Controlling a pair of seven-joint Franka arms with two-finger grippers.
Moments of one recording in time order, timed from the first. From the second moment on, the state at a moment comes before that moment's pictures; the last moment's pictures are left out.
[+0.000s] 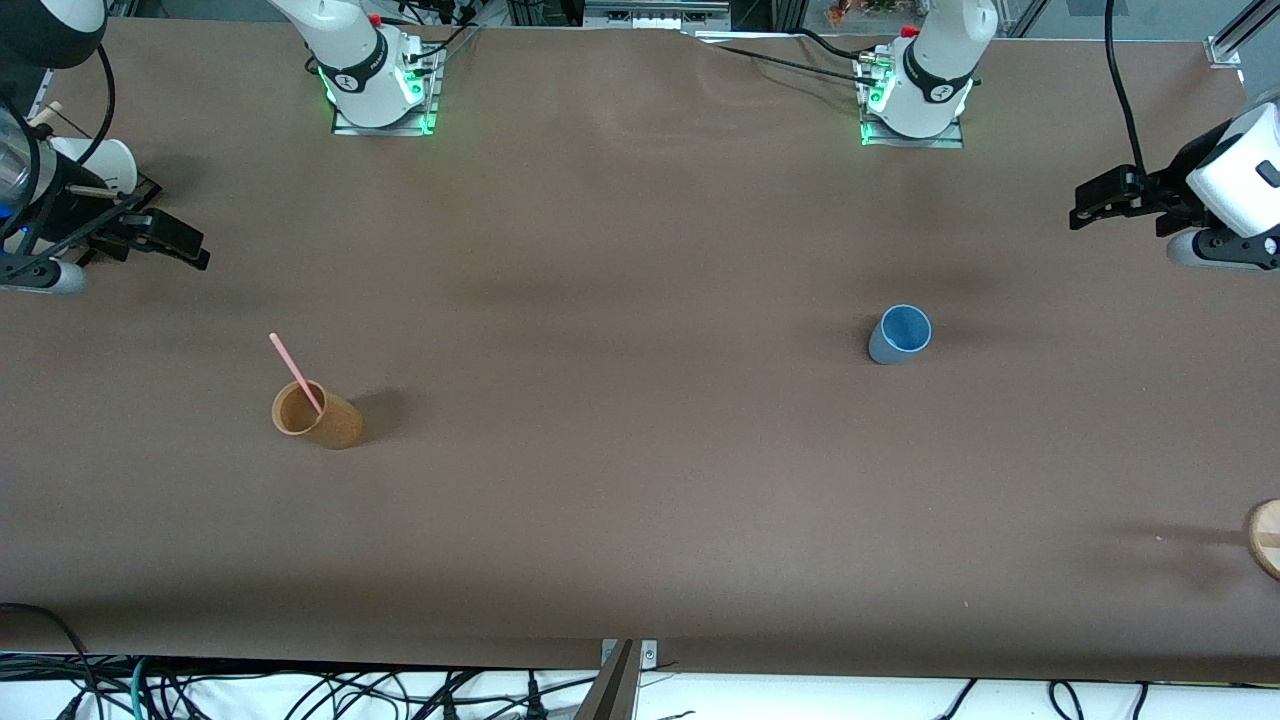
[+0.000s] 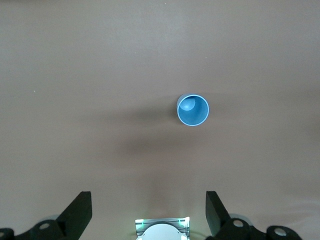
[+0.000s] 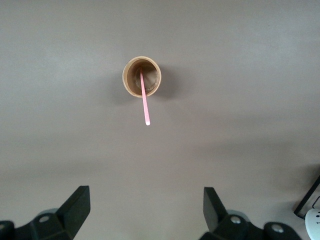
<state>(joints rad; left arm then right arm) 0.03 0.04 -0.04 -1.55 -0.02 1.39 0.04 0.00 0.01 0.01 -1.69 0.01 1.65 0.11</state>
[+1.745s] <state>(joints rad) 0.02 0.39 -0.08 -1.55 -0.02 1.65 0.05 0.00 0.01 0.01 -1.69 0.01 1.65 0.11</state>
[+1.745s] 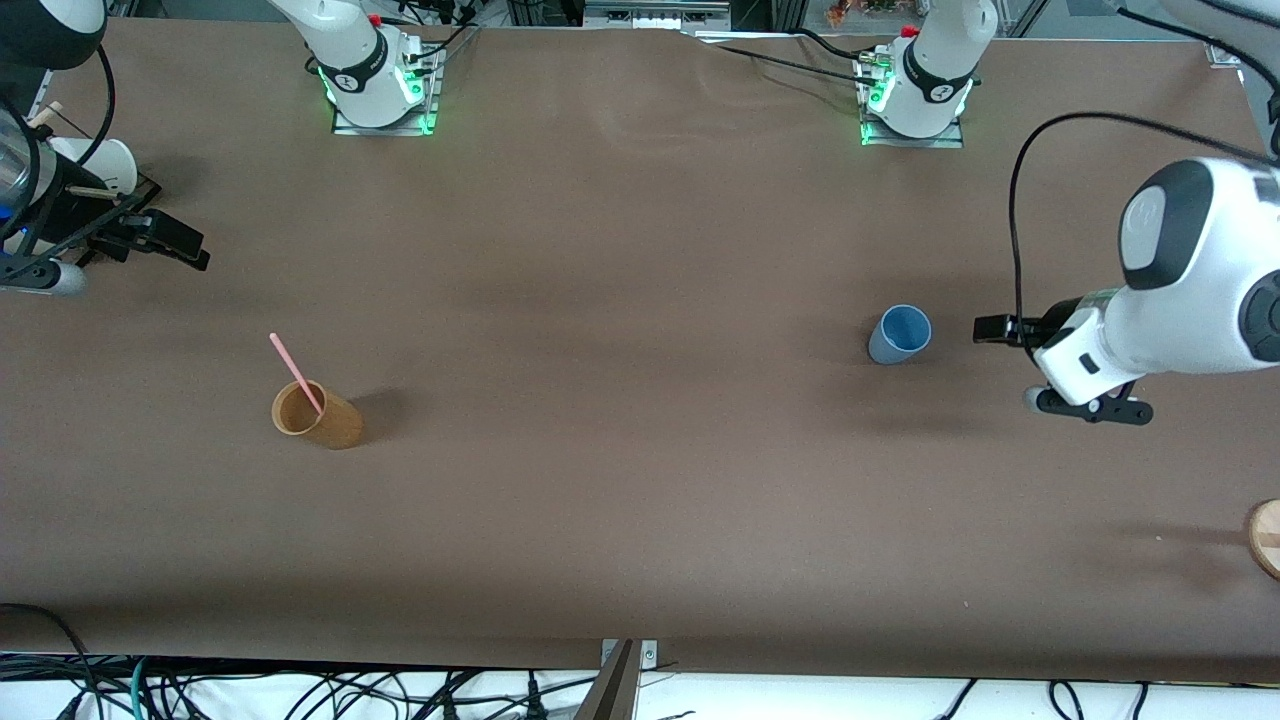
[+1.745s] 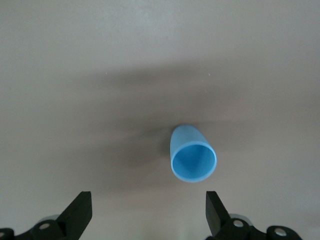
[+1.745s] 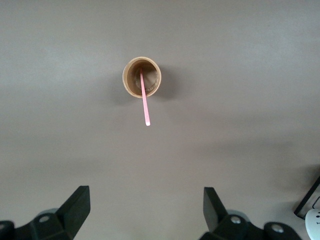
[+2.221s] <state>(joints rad) 0.01 0.37 -0.08 -1.81 -0.02 1.97 0.05 0.00 0.01 0.01 -1.69 0.01 1.65 0.11</state>
